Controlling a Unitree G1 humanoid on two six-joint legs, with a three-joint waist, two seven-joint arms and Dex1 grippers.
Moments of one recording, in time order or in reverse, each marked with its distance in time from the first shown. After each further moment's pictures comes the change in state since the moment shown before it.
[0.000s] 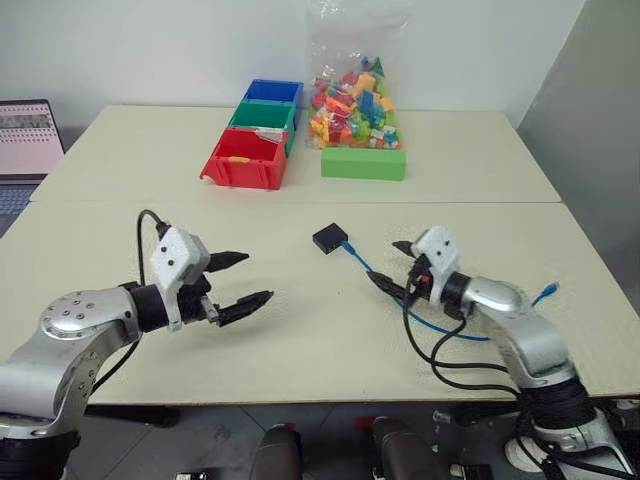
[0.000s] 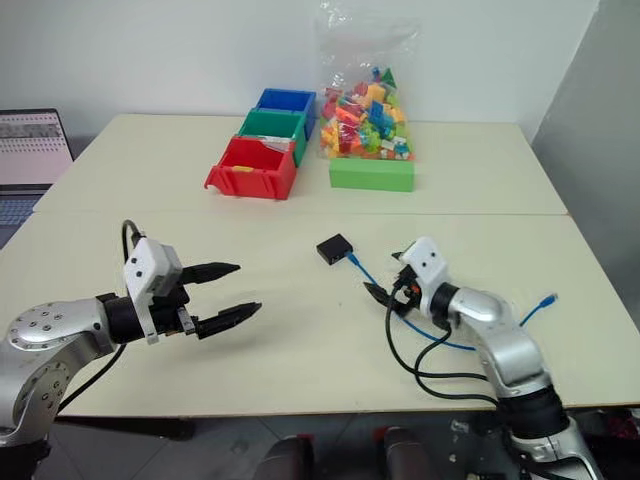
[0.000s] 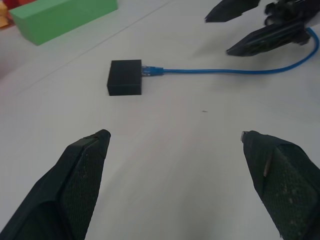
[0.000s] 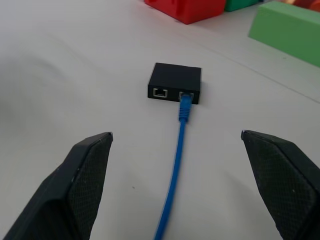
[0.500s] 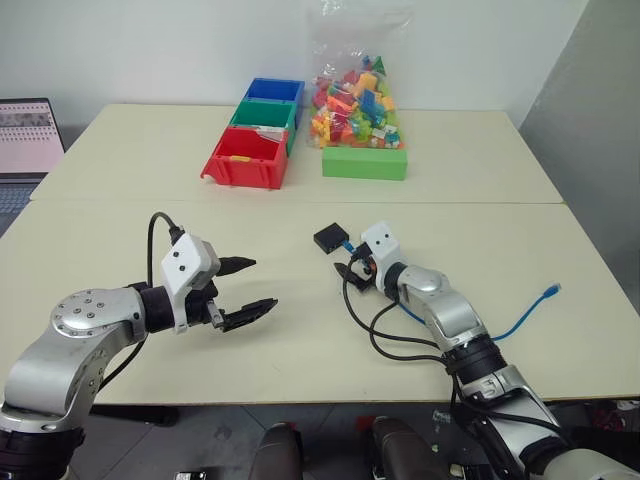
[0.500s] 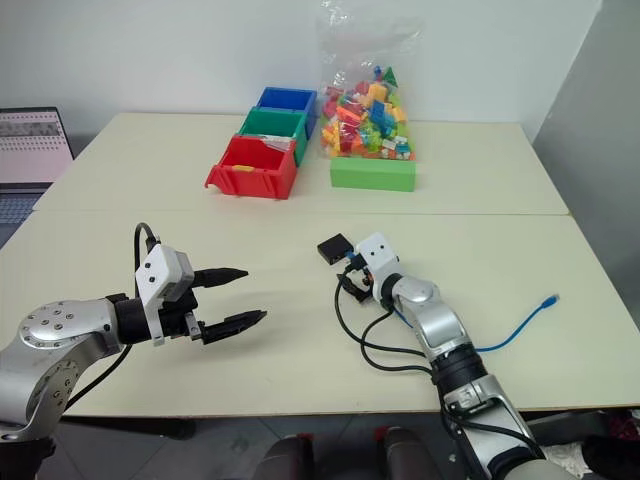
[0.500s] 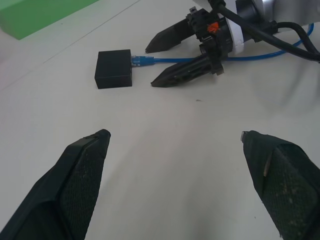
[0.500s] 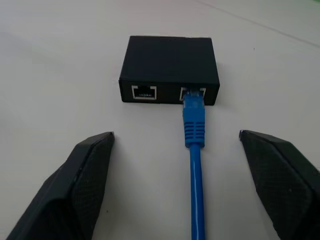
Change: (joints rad) left arm -0.008 0.000 -0.033 0.031 0.048 -0.063 -0.036; right arm -0.248 0.245 0.040 0.484 -0.137 -0.088 -0.131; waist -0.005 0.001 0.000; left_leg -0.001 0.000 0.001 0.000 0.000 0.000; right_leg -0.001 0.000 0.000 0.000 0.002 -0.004
